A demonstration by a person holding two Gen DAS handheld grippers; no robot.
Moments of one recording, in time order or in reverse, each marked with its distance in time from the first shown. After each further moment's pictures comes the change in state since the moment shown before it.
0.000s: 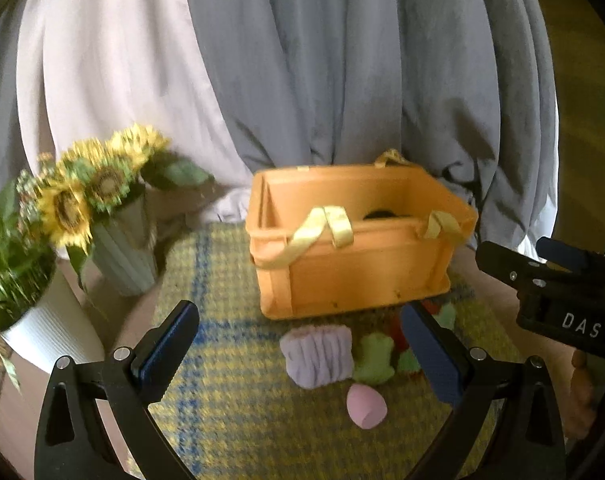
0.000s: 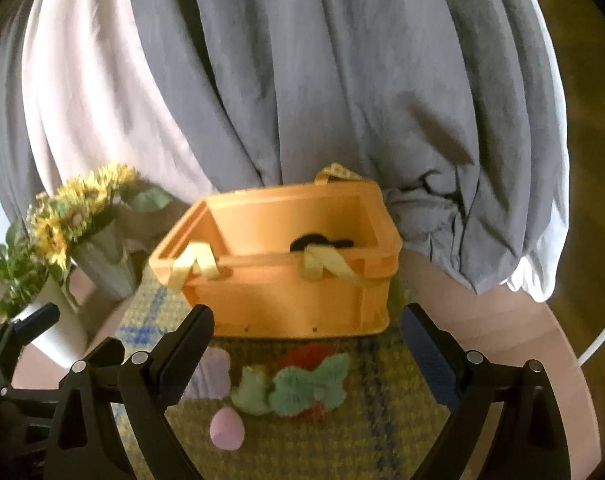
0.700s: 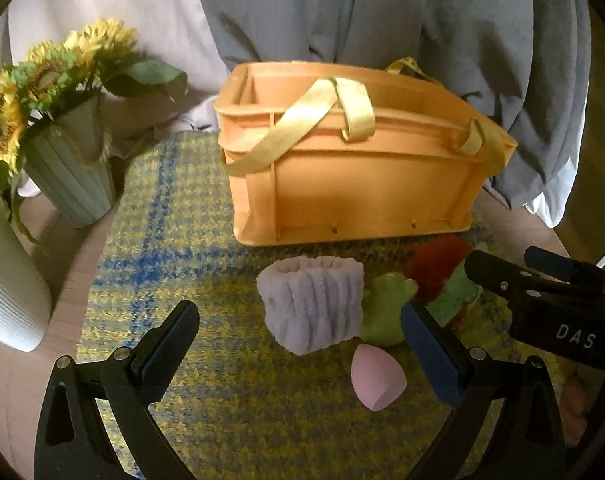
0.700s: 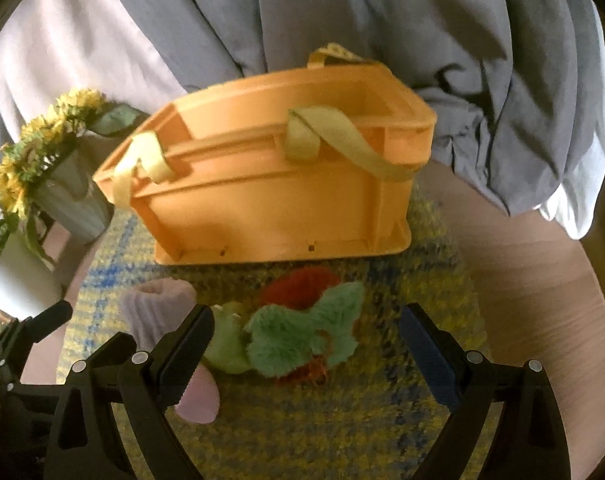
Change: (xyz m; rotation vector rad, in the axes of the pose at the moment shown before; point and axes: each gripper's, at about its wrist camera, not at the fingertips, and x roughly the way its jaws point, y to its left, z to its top) left arm 0.088 0.007 -0.036 -0.041 0.256 -0.061; right arm 0.085 -0.007 -0.041 0.035 0.284 0.003
